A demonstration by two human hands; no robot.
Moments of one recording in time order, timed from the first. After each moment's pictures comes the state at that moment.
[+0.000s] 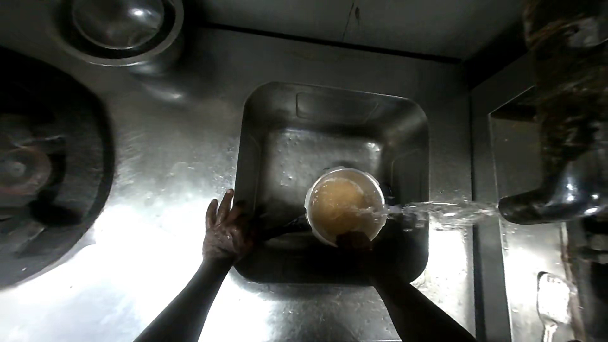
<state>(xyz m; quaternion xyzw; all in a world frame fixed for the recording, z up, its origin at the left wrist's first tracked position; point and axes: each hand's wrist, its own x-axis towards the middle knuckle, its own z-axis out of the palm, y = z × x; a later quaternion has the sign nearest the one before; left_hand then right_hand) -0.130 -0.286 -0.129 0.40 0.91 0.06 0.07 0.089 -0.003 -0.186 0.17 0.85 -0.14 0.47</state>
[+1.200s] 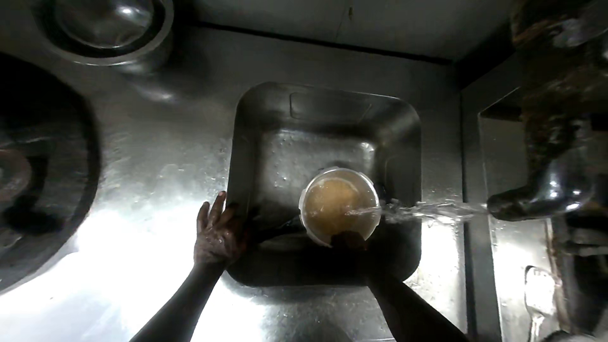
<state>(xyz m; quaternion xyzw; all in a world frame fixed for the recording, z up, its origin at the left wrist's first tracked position) -0.129 -0.282 -0.125 0.40 0.91 0.06 0.08 0.091 0.000 -0.177 0.19 0.85 -0.18 0.46</state>
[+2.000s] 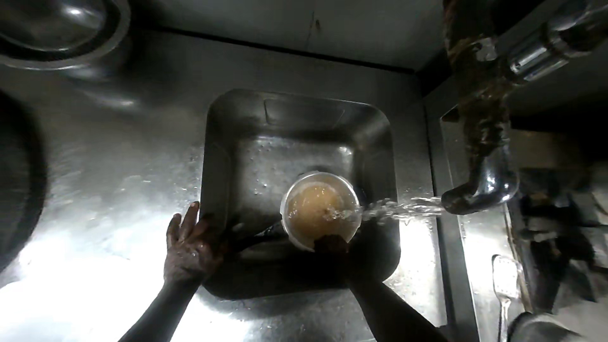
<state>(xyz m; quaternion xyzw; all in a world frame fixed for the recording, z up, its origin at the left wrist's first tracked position) -0.129 -0.285 -0.127 0.40 0.91 0.08 0.07 0.086 -0.003 -0.178 0.24 0.83 -0.22 0.46</state>
